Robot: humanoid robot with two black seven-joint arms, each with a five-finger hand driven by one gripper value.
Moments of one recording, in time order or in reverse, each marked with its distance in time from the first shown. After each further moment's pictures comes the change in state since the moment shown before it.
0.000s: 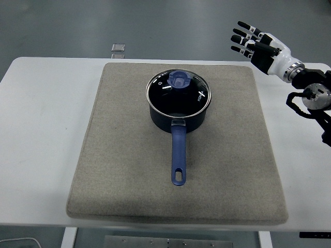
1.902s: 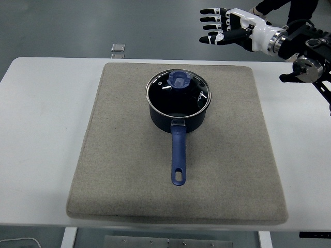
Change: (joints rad) left arm 0.000 0.000 0.000 0.009 0.000 0.008 0.000; right arm 0.249 -0.003 -0.237 0.090 -0.403 0.010 0.005
